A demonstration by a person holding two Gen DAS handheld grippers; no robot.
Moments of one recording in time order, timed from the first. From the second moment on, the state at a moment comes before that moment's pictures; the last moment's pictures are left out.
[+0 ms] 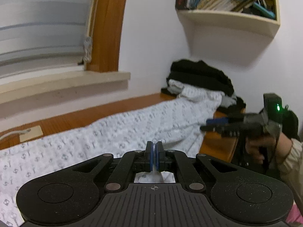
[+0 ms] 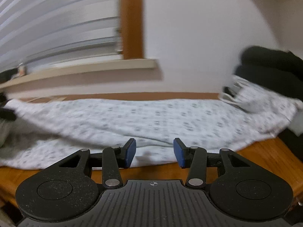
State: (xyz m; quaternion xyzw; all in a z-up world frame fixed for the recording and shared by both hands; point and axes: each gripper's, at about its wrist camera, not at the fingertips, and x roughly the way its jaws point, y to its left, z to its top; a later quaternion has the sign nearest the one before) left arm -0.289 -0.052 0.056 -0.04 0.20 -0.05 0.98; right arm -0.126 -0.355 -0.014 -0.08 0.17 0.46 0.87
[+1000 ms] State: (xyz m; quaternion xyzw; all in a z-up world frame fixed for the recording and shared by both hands) left arm -0.304 -0.057 0.042 -0.06 0.24 -0.12 0.96; right arm -0.127 -0.356 -0.001 -0.24 0.14 0.45 0.85
